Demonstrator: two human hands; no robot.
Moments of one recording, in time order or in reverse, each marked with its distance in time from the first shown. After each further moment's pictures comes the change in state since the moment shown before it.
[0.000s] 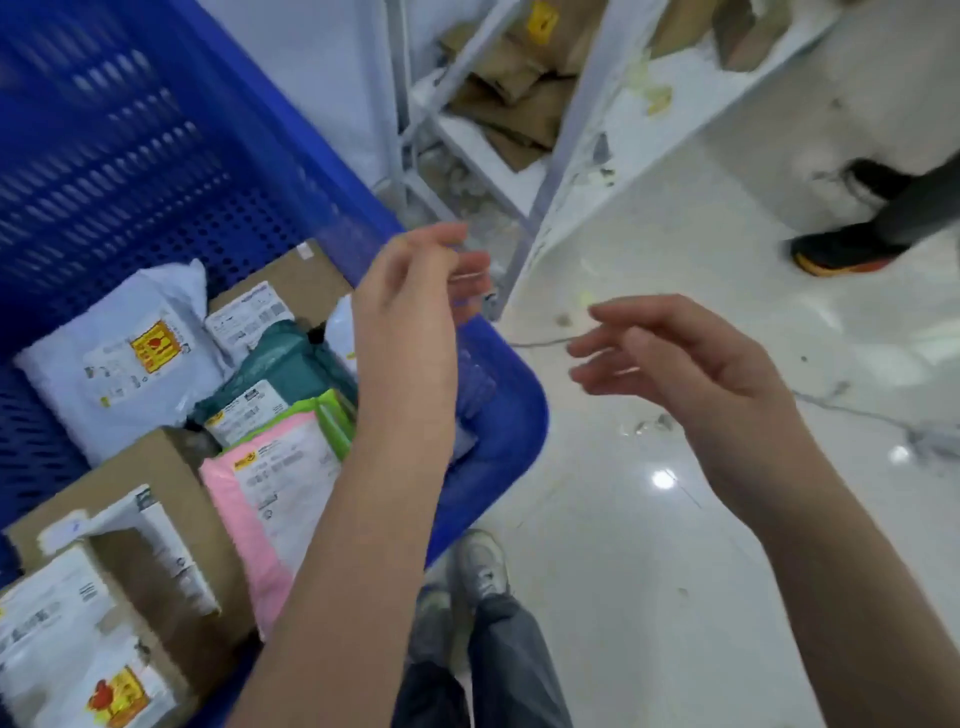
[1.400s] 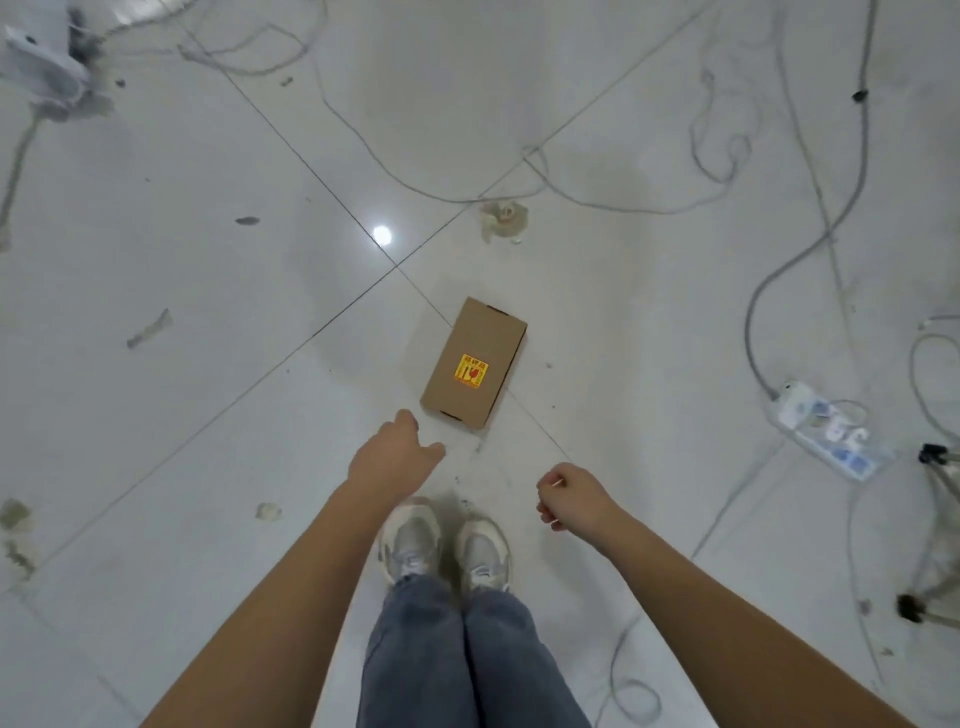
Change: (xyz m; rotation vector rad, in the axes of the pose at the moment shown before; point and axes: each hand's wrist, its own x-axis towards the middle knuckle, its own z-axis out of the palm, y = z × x) left_hand -0.574 -0.648 0.349 2.090 -1.820 0.282; right_hand -0.657 0.544 -0.350 0.798 1.059 1.247
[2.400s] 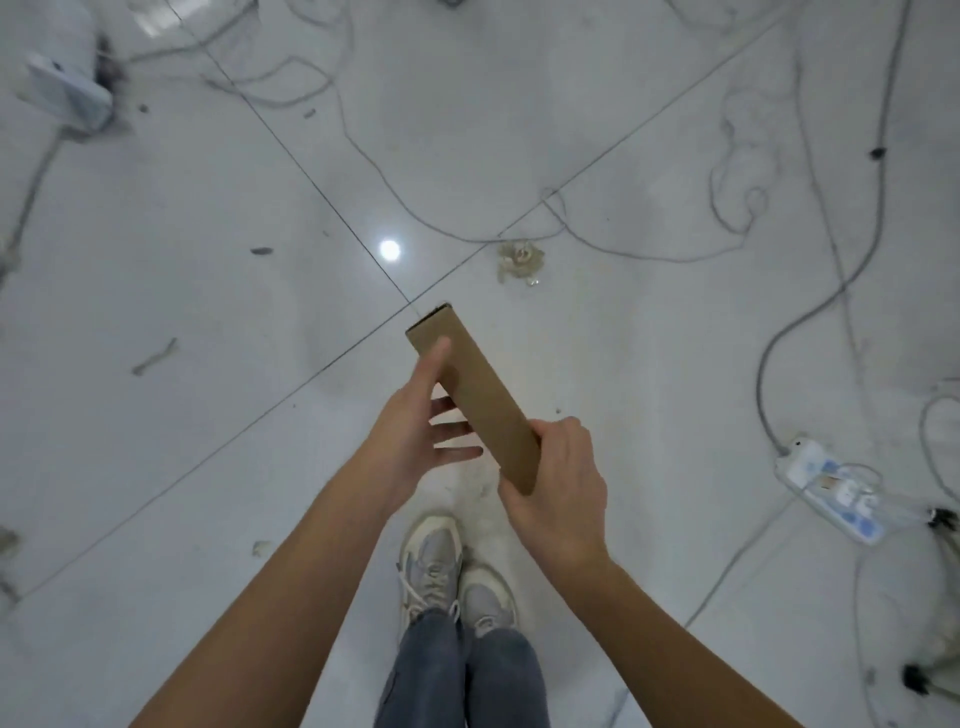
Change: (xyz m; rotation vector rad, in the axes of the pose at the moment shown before) left_hand 0.001 0.059 -0.079 -1.242 -0.173 -0.012; right_hand -0.009 -0.082 0.012 -0.490 0.641 -0.728
